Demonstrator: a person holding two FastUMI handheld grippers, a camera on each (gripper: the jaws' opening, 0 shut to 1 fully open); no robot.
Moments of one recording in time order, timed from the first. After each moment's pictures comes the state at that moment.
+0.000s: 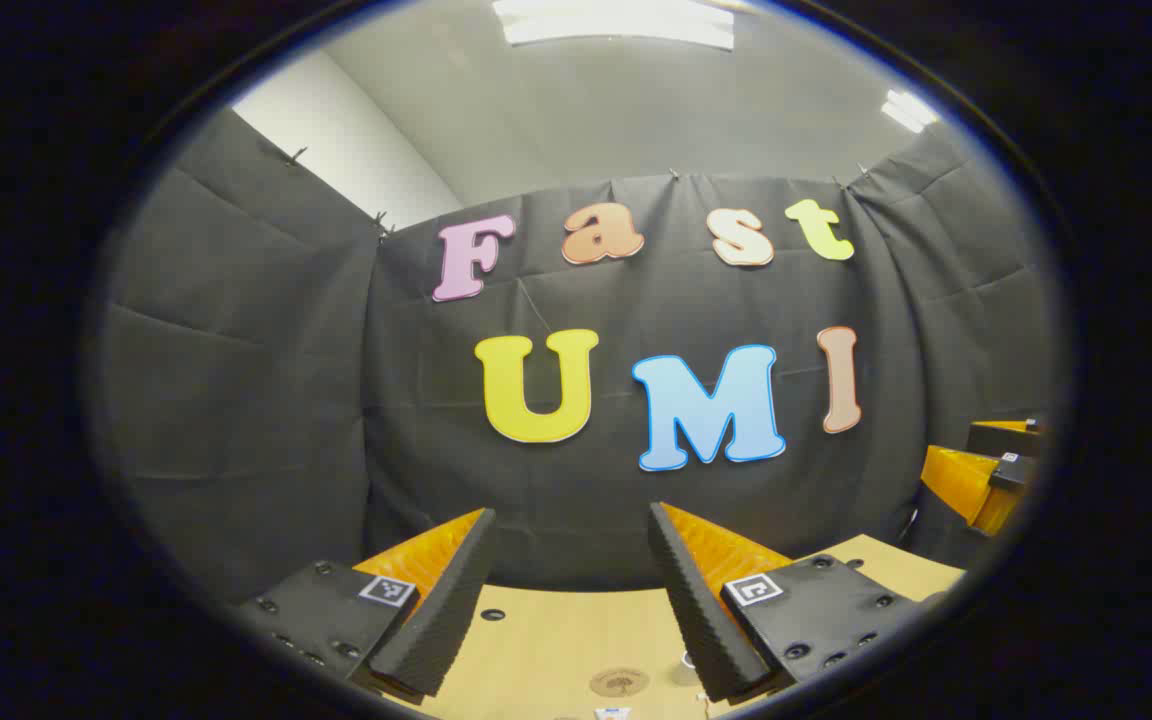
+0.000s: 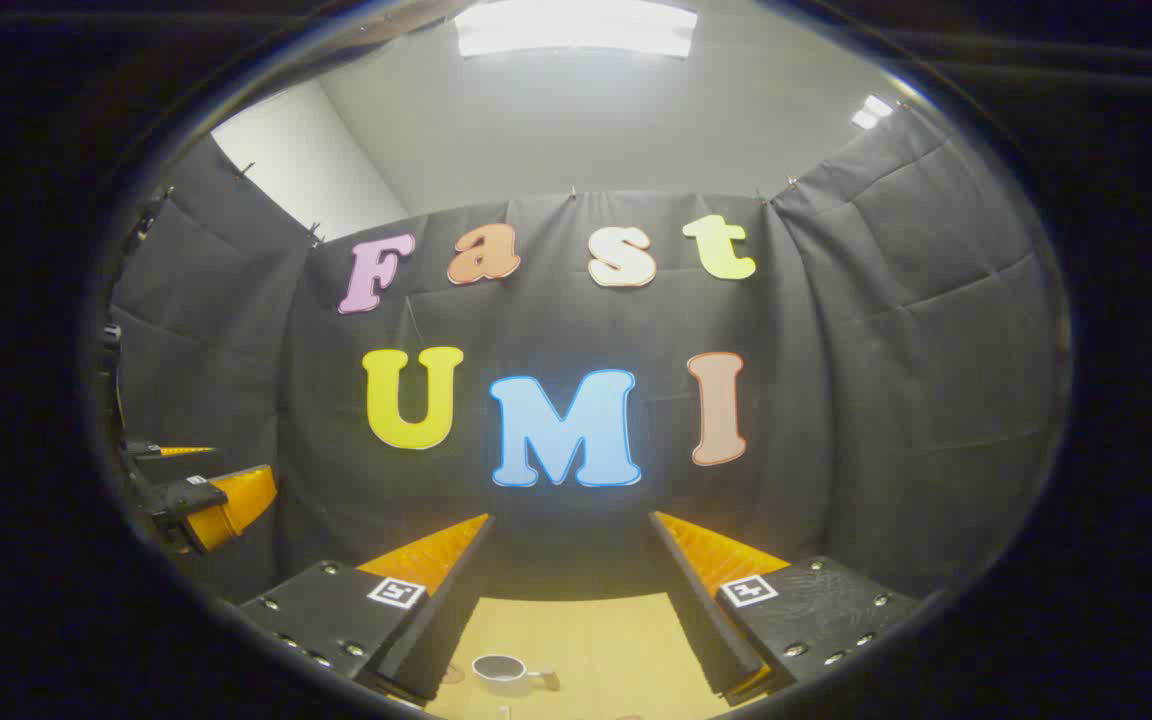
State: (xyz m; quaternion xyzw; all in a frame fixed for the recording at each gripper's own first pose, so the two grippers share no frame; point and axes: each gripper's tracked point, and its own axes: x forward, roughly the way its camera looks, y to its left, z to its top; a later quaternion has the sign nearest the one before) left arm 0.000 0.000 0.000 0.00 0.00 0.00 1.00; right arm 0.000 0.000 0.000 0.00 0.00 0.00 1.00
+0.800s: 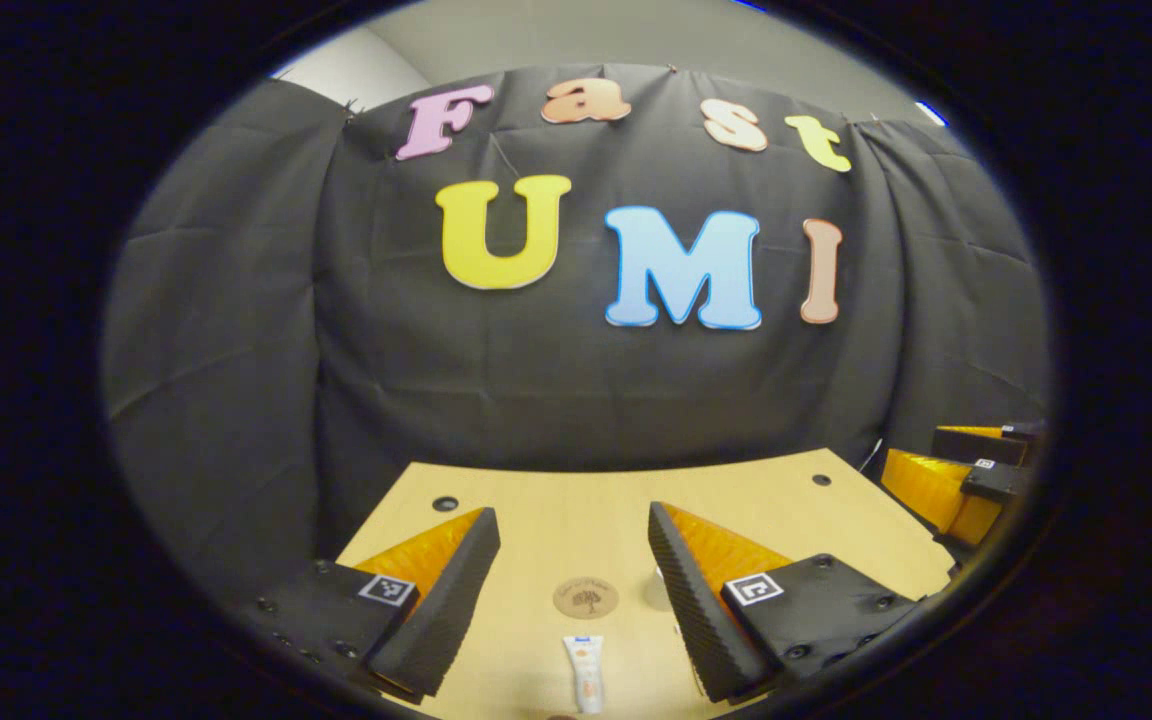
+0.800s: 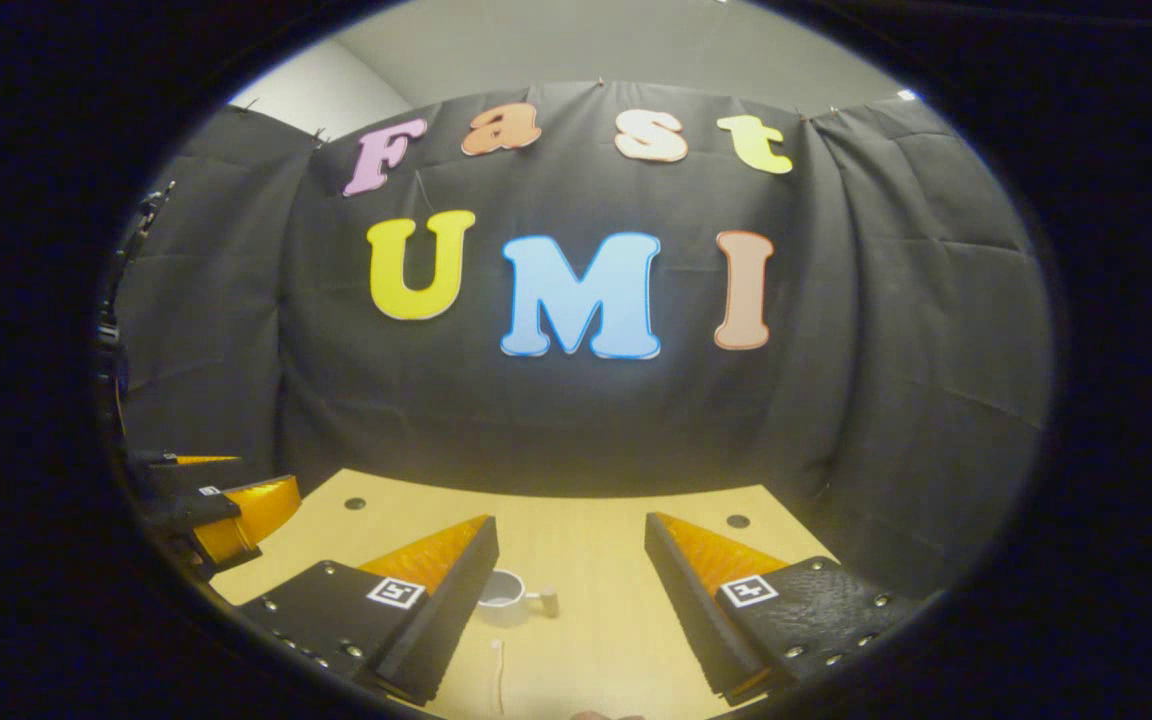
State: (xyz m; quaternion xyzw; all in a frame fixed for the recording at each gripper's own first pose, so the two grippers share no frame) left arm 0.006 -0.019 -0.176 -0.05 0.22 -0.06 0.97; right arm -0.001 0.018 -0.133 -0.03 0.22 0.02 0.98
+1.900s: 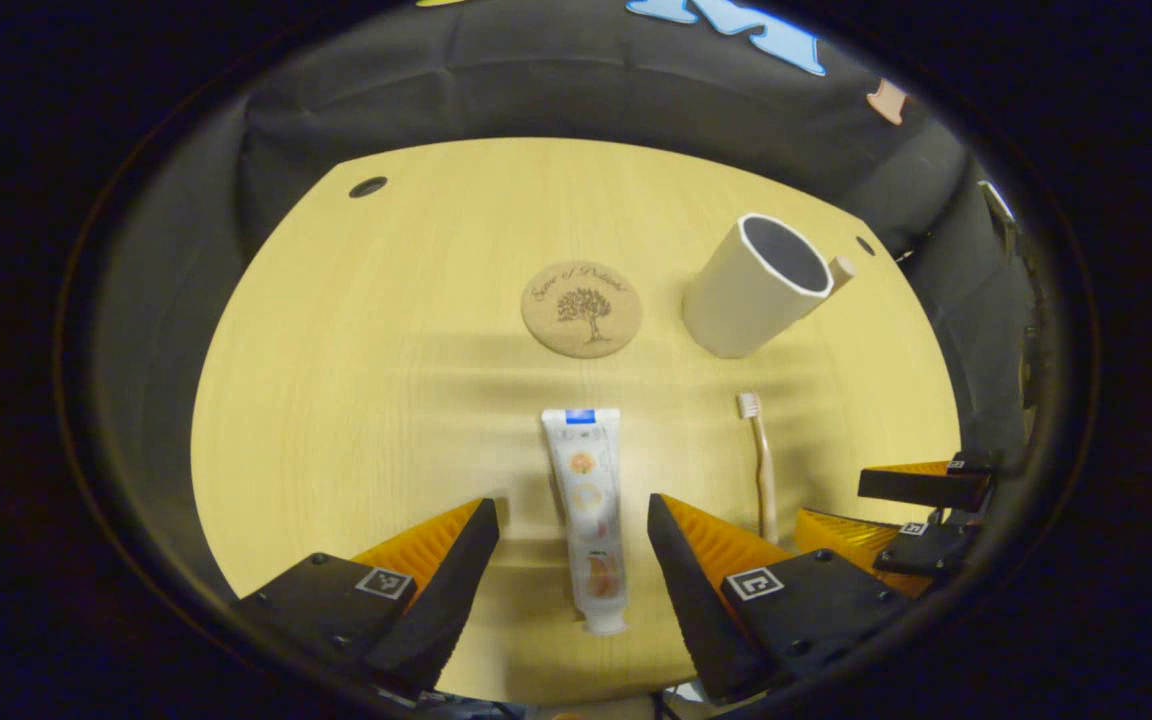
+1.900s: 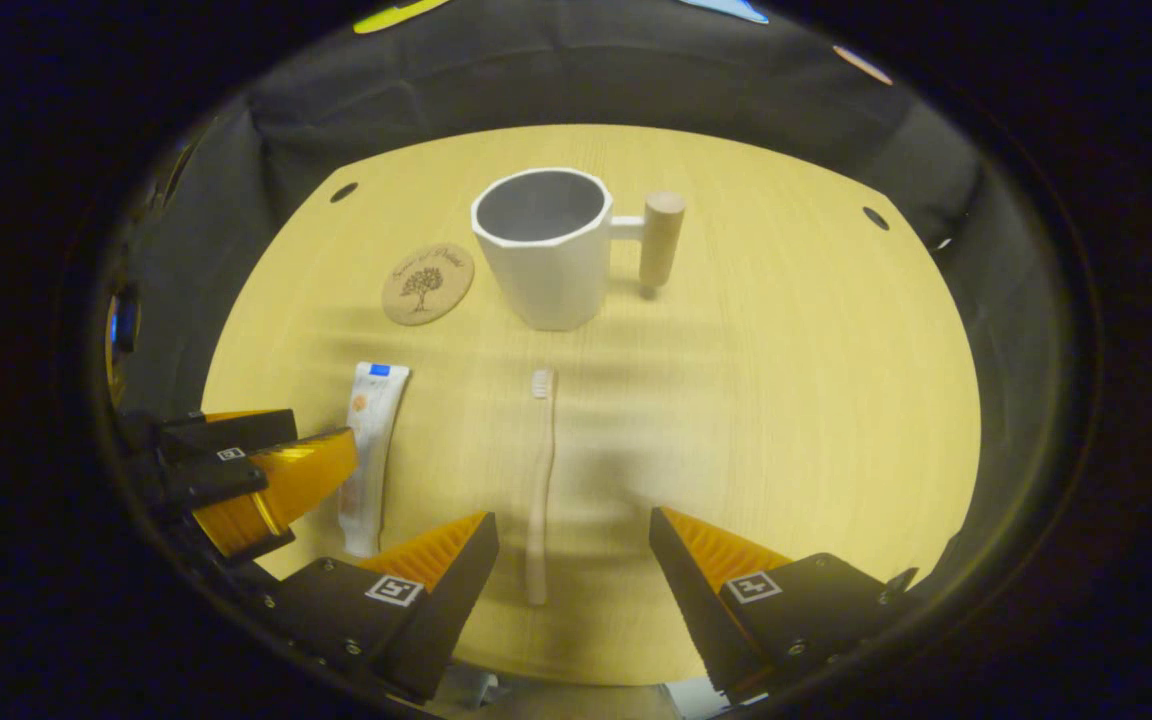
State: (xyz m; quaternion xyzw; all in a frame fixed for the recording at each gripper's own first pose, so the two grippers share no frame) left arm -0.082 -0.028 -0.485 -0.06 0.62 -0.09 0.78; right arm -0.101 0.069 -0.410 -0.03 0.66 0.07 0.75
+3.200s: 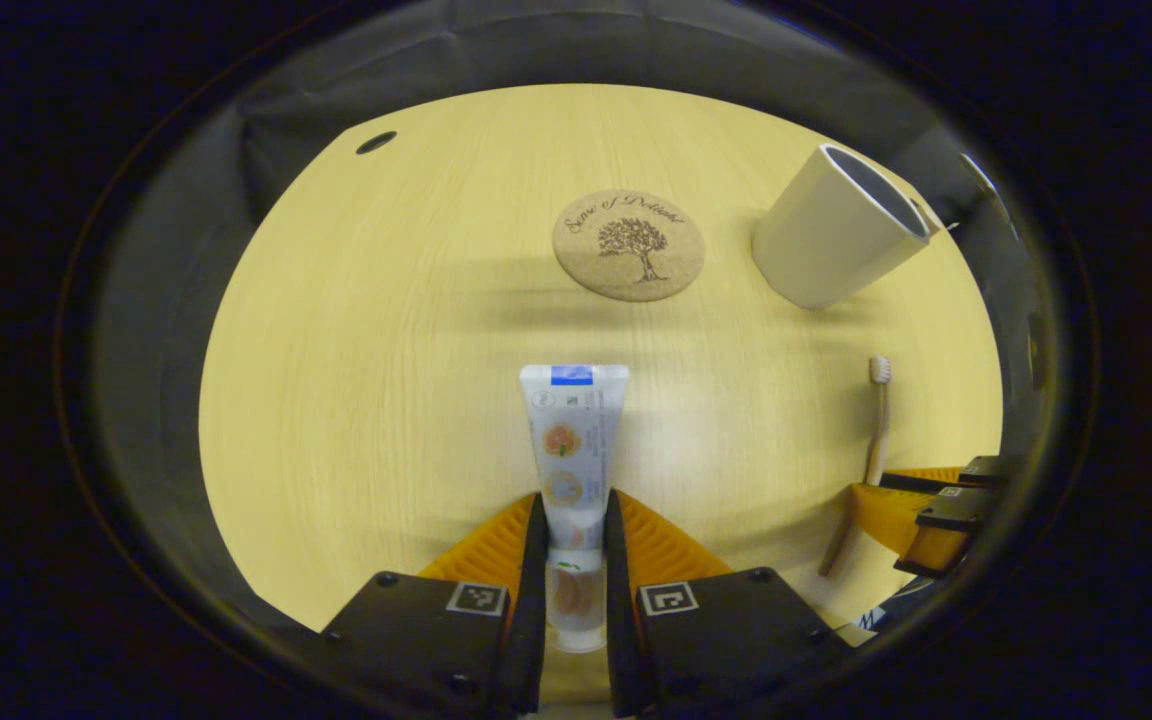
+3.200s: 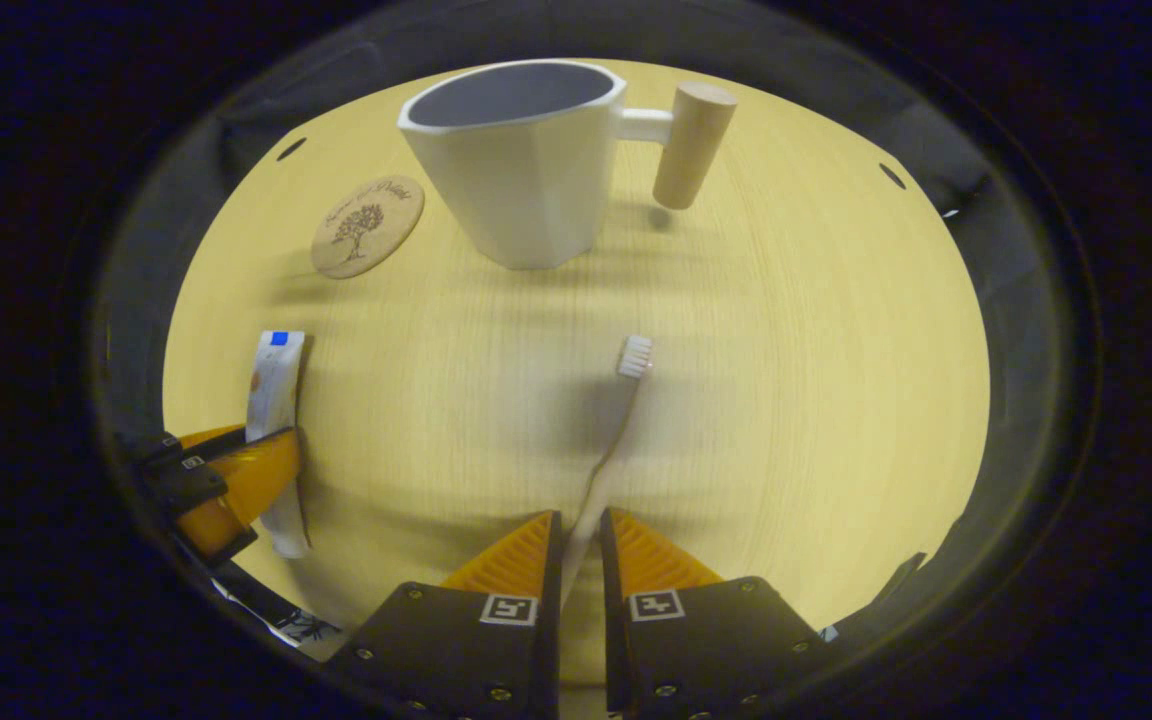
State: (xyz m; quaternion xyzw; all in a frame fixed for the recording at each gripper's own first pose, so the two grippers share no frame) left arm -0.087 -0.012 -0.525 -0.01 0.67 -0.04 0.75; right arm -0.100 0.069 -0.455 -0.04 0.72 0.04 0.70
